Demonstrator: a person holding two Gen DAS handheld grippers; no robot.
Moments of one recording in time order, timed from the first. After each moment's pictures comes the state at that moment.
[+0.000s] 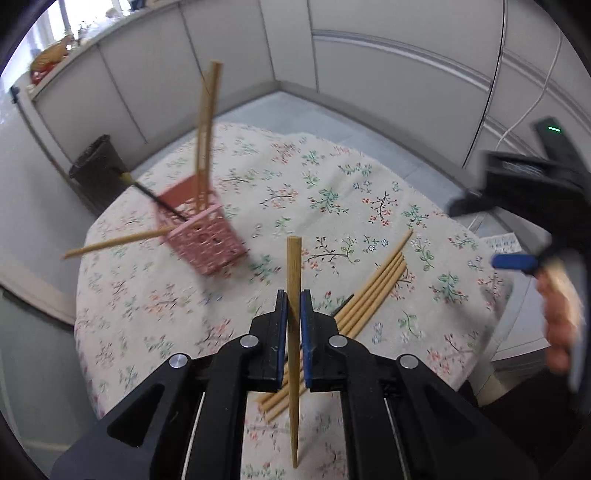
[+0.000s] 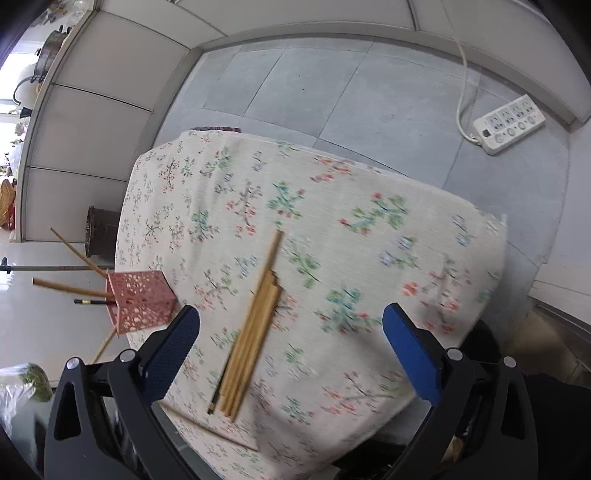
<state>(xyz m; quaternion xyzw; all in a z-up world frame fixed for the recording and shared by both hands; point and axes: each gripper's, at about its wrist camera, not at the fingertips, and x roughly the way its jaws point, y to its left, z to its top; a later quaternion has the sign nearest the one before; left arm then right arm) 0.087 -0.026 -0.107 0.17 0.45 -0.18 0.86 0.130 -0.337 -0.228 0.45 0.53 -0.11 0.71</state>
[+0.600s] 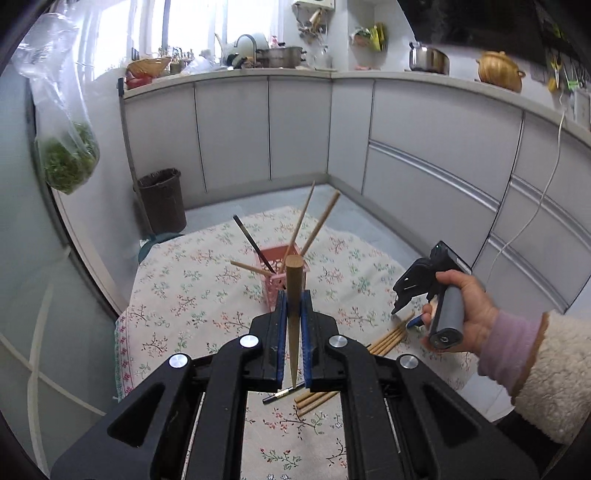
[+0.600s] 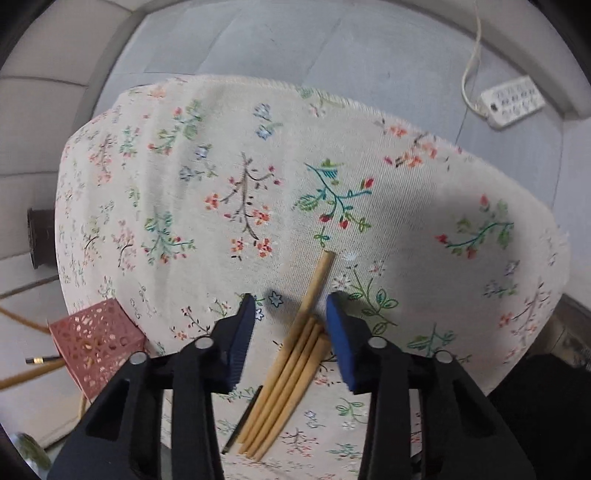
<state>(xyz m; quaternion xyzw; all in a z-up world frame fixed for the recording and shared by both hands) 0.019 0.068 -0.008 0.04 0.31 -0.12 0.94 0.218 -0.306 -0.284 0.45 0.62 -0.18 0.62</state>
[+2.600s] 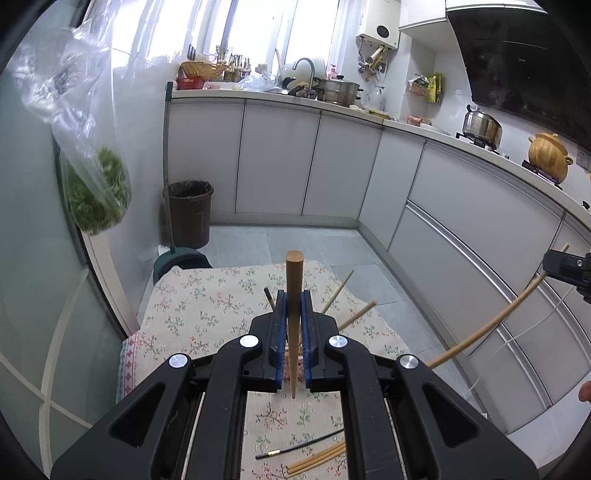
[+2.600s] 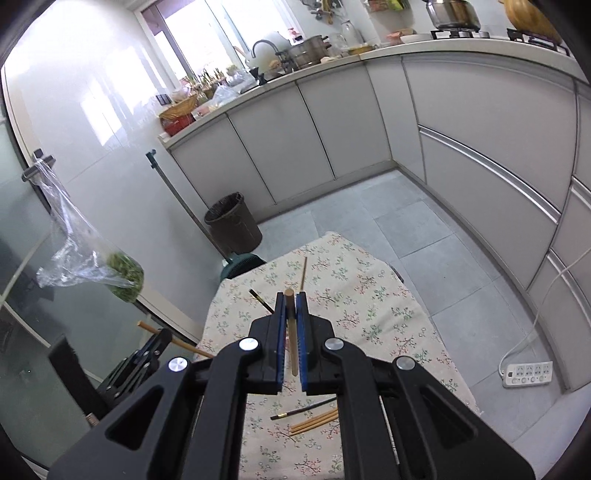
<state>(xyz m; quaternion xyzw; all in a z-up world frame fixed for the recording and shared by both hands) 0.088 0.088 0.075 -0.06 0.27 -0.05 0.96 0.091 -0.232 0.096 0.19 0.34 0.11 0.92</state>
